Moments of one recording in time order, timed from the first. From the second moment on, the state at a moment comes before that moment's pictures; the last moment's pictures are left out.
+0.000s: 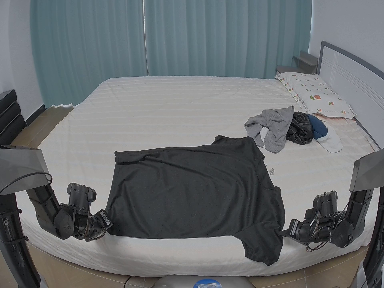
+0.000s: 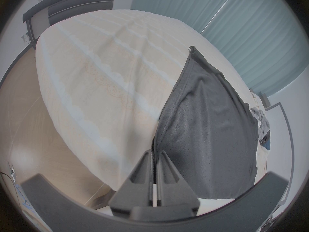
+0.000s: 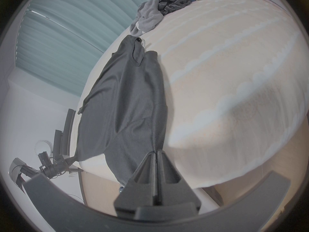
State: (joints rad) left arm -0.11 2.14 -0.45 -0.71 0.03 -0.77; right arm 0.18 2.19 -0.23 -1.10 0.26 0.65
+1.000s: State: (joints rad) left arm -0.03 1.97 -0.43 -0.38 0.03 -0.54; right arm 0.13 1.96 -0.19 -0.70 0.26 0.40
